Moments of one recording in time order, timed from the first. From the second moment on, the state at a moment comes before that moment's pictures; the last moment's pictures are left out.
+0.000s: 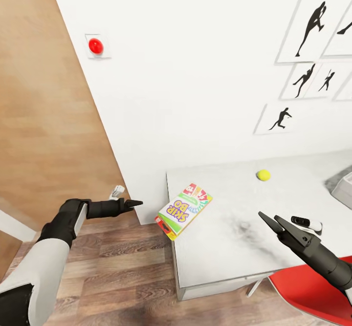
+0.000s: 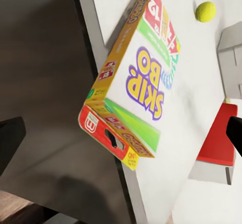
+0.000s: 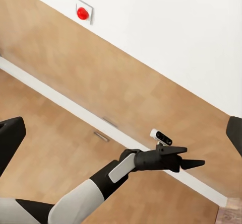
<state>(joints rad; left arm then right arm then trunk) -0.87 0.12 0.27 -0.69 -0.12 0.86 -1.11 -0.13 -0.24 -0.36 -1.59 -0.97 0.78 1.11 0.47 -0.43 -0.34</state>
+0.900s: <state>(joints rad) -0.87 0.10 0.27 -0.67 -0.12 0.85 -1.05 -0.13 -0.24 -0.37 -1.59 -0.97 0.78 1.12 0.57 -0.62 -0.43</state>
